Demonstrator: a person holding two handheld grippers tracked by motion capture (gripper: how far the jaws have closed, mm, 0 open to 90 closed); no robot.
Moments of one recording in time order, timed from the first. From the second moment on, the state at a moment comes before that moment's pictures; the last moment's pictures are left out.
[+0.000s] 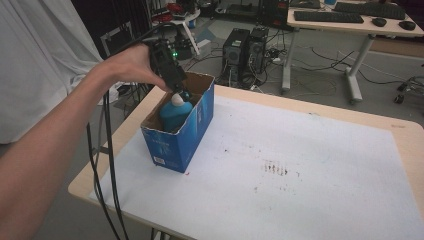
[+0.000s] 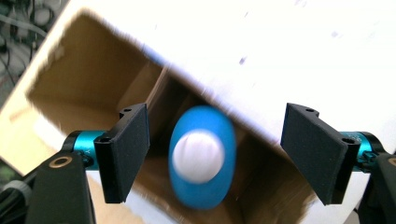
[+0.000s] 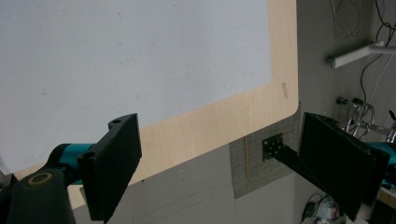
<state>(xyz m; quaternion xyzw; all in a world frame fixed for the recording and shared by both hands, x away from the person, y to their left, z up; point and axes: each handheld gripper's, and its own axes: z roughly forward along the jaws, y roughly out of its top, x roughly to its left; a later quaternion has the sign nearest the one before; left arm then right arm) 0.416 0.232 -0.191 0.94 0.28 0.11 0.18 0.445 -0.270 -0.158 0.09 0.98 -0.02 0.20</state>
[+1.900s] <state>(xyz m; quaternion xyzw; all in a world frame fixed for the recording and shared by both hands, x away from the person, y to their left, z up) 0.413 0.016 -0.252 0.99 0.07 0.03 0.11 0.438 -0.231 -0.163 0.06 0.98 0.01 0.20</state>
